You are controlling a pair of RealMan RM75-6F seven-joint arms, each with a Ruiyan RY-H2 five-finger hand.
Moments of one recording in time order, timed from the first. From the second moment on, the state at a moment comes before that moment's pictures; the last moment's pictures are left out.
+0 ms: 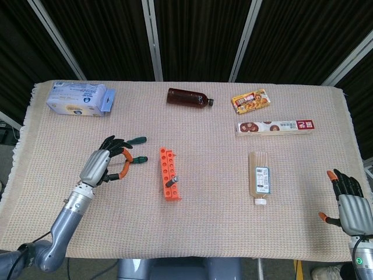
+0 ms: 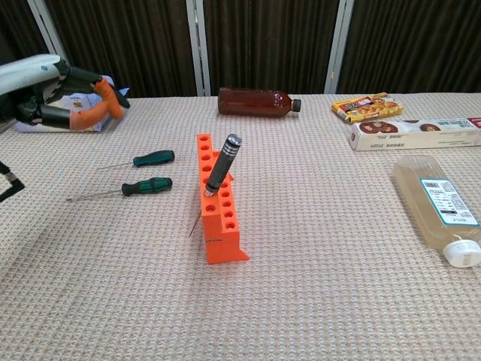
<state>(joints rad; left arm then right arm) -0.55 -1.41 -0.19 -1.68 1.27 1.11 -0.13 0.08 -1.18 0.07 -1.48 -1.41 1.38 0.03</state>
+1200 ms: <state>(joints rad) -0.83 -1.74 -0.24 -1.25 0.76 0.97 0.64 0.07 -1.18 0.06 -1.49 -1.40 1.38 0.03</state>
